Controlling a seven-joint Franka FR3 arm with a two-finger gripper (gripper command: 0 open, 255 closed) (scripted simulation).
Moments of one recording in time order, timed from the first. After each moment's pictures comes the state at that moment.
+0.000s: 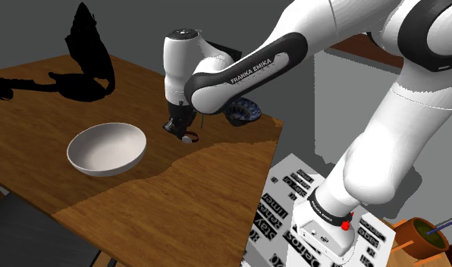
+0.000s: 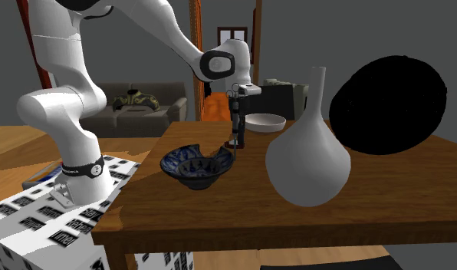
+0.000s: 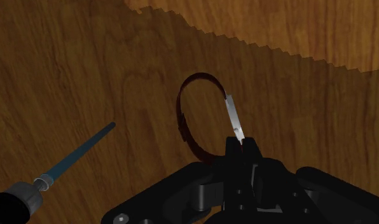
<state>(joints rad) 0.19 0.12 0.38 -2.18 -0.22 2.32 0.50</state>
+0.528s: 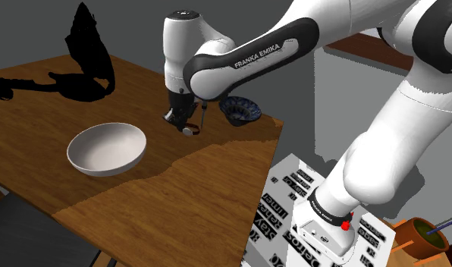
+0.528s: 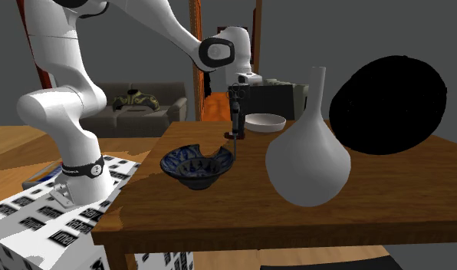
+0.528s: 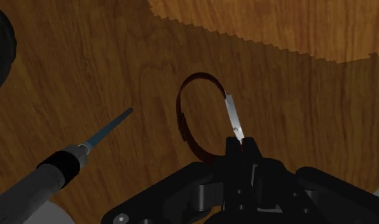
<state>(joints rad) 0.18 0.07 0.39 -2.14 -0.18 2.24 0.46</state>
